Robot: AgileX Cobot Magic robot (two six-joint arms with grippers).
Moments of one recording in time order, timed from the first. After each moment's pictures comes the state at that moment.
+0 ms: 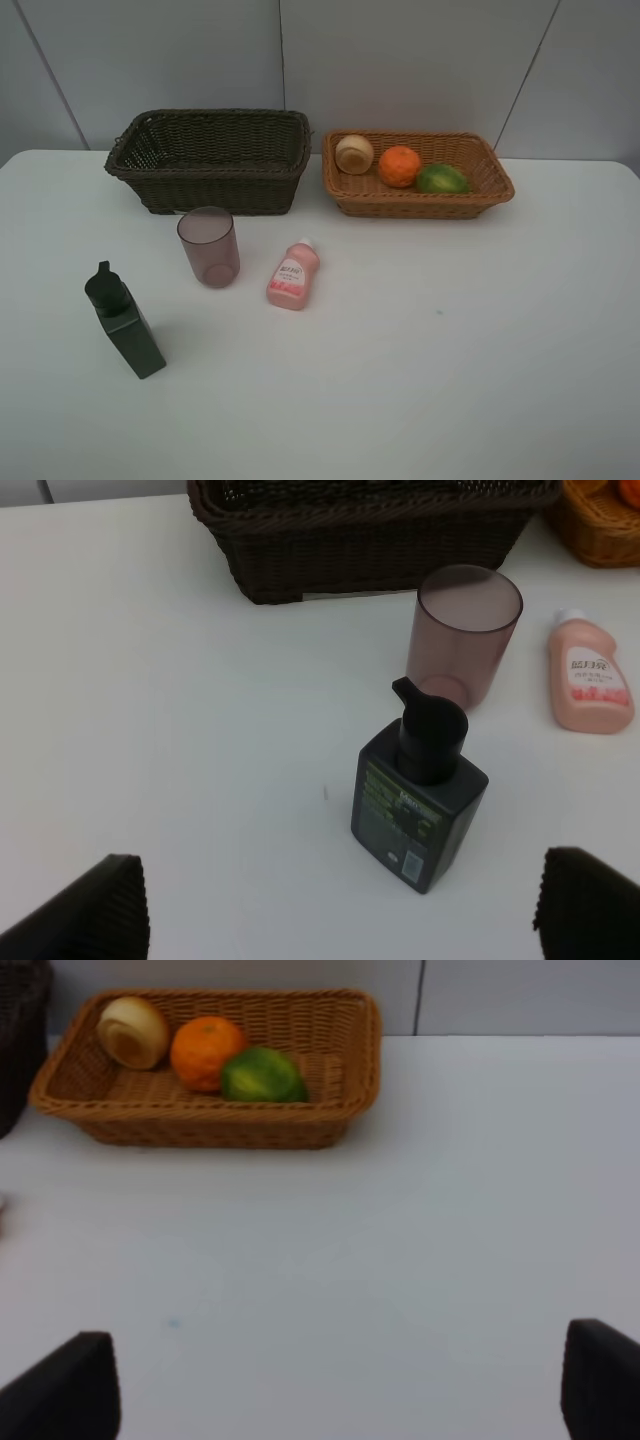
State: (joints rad) left arm -0.07 -0.01 -0.51 -0.05 1.06 0.01; right arm 0.07 0.00 -0.52 -0.06 1.07 0.06
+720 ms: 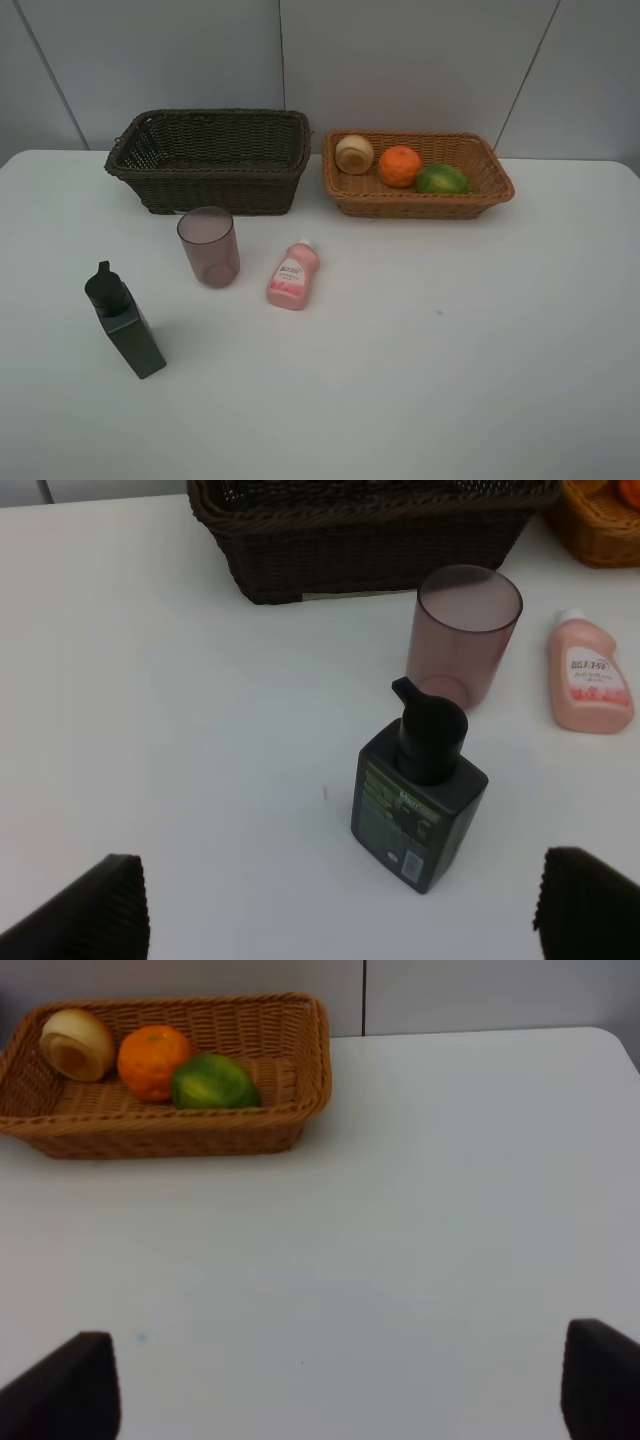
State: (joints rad) left arm -0.07 -0.01 -0.51 -0.05 1.06 0.01; right arm 0.00 0.00 -0.52 -0.06 1.06 0.06
